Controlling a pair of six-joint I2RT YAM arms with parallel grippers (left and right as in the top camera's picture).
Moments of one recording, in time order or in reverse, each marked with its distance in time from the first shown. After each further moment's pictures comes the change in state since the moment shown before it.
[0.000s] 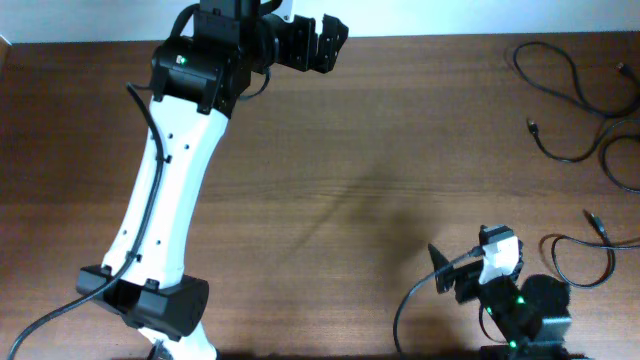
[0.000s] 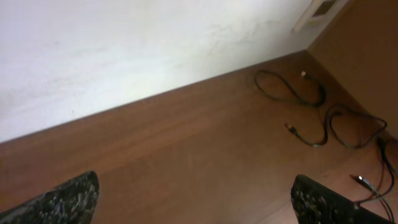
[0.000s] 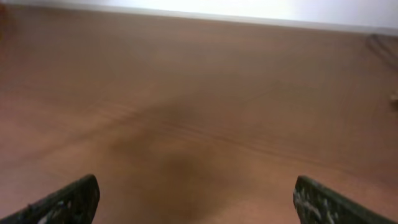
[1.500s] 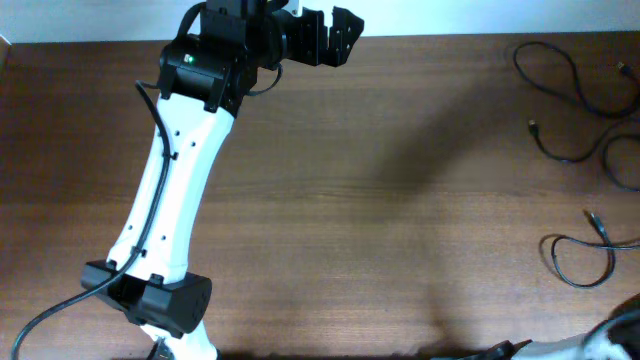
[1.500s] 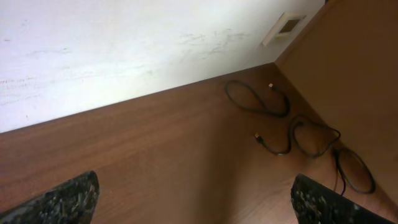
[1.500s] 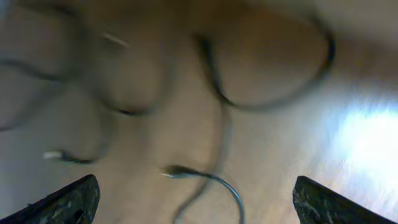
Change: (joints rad) left arm -0.013 0.019 -0.001 0.062 0.094 -0.105; right arm -1.060 1.630 1.782 -0.832 0.062 0.192
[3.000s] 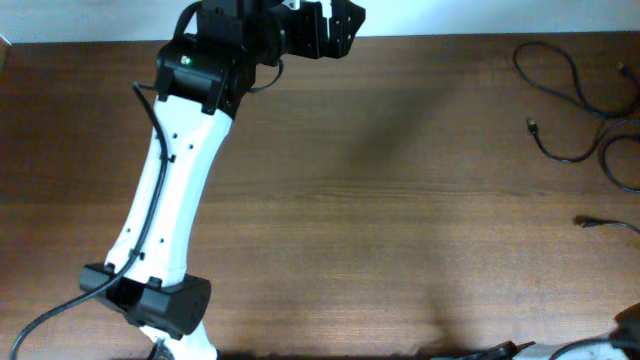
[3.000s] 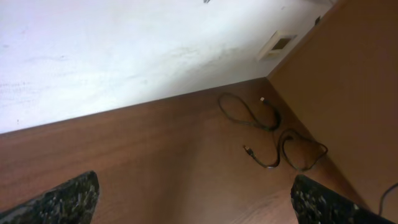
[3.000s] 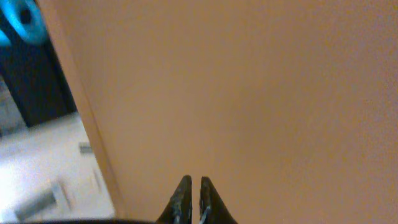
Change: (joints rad) left arm 0.000 -0.007 0.000 0.042 0.004 -0.074; right arm -0.093 0.037 0.527 0.557 -0.051 -0.138
